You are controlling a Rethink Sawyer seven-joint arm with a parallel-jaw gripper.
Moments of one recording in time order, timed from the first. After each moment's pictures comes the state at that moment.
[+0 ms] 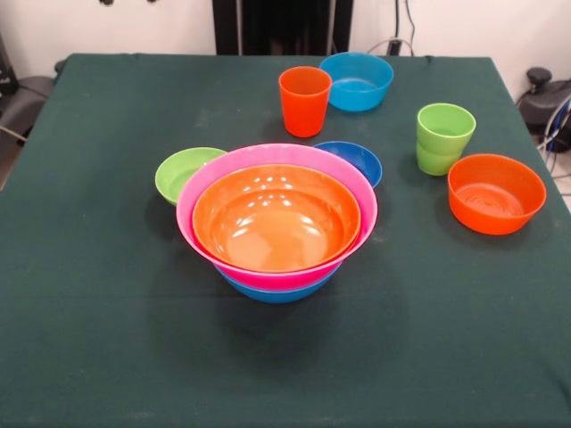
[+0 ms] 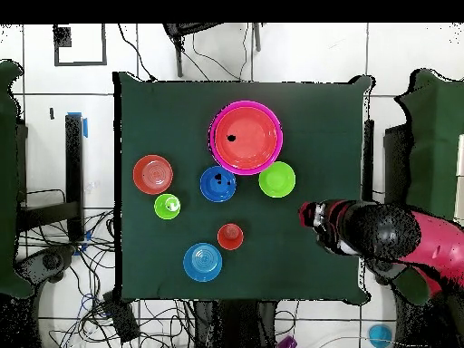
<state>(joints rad) -1.08 -0.91 0.66 1.90 -0.35 0.83 1.67</state>
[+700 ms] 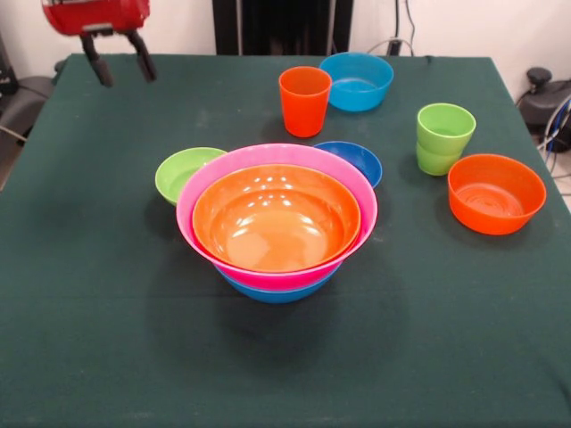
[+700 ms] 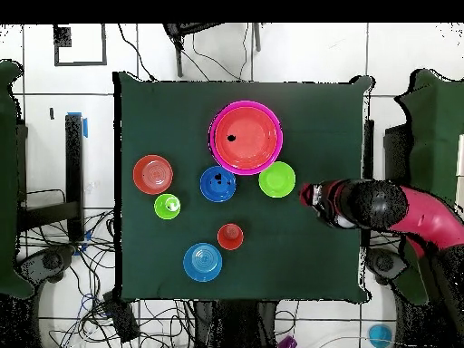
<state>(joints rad) -1.07 -0.65 0.66 1.70 -0.46 0.83 1.67</state>
